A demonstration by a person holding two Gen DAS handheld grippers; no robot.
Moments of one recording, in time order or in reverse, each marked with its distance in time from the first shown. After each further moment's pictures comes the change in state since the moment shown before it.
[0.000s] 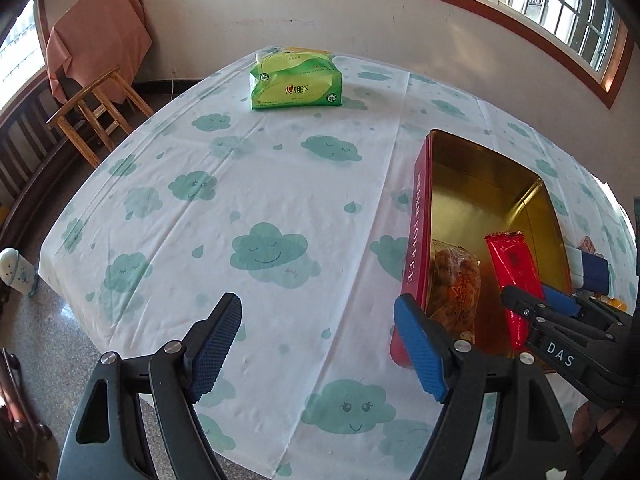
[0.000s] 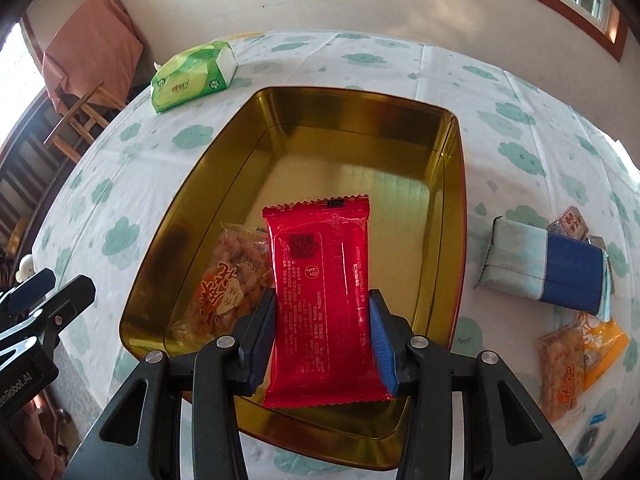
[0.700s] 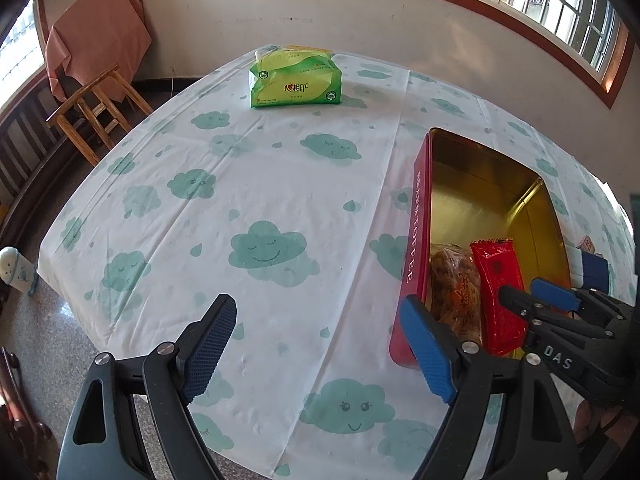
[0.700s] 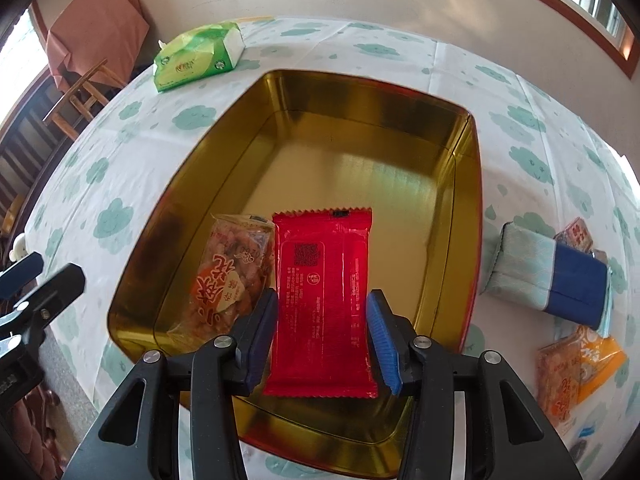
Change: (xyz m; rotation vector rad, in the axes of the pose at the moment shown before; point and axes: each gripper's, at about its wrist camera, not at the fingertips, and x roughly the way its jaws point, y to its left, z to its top) left arm -0.002 0.000 -0.001 -0.004 0.005 -0.003; right arm -0.004 0.007 0.005 -0.086 -0.002 0.005
